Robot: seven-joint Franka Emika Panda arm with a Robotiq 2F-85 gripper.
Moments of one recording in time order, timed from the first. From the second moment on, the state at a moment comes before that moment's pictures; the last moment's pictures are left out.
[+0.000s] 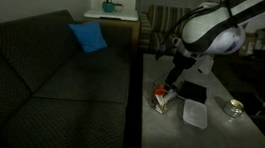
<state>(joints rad) 0.14 1.48 0.22 -0.91 -0.10 2.49 -0.64</state>
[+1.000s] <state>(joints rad) 0.12 1.48 0.22 -1.01 -0.10 2.70 -0.56</state>
